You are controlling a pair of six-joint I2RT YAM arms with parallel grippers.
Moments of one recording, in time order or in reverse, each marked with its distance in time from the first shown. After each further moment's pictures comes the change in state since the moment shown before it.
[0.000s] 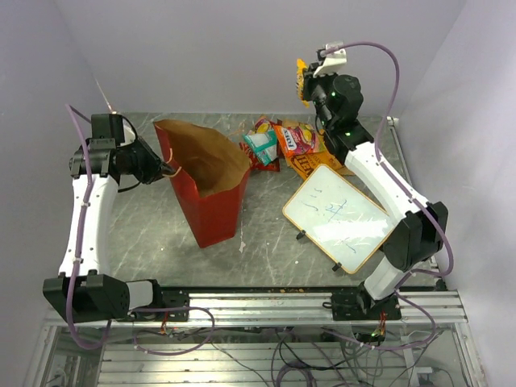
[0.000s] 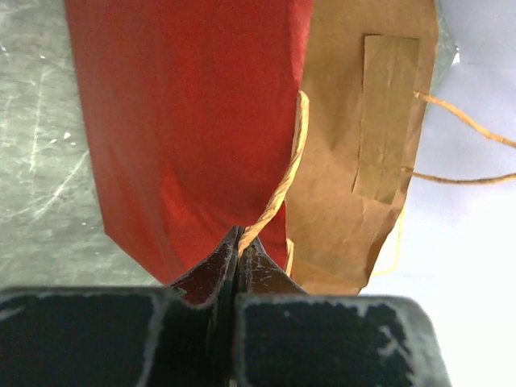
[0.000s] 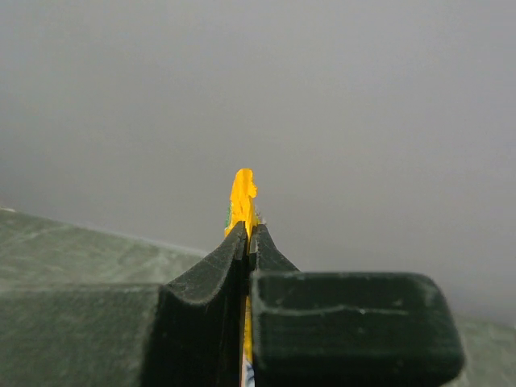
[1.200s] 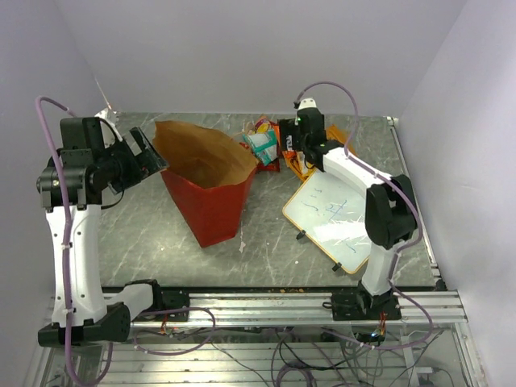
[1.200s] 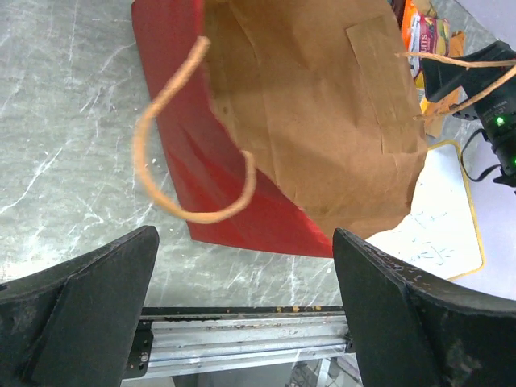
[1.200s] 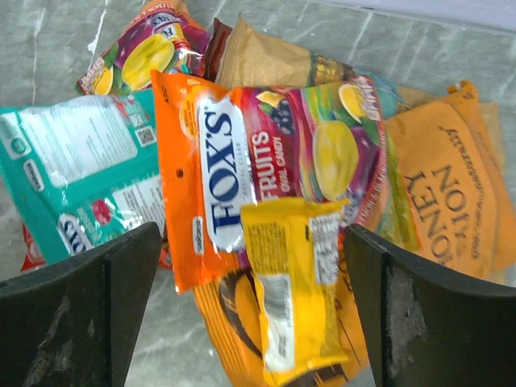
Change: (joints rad) left arm 0.003 -0.139 0.221 -0.220 -0.160 0.268; right arm -0.034 0.266 -0.140 -0.316 0.103 0.162
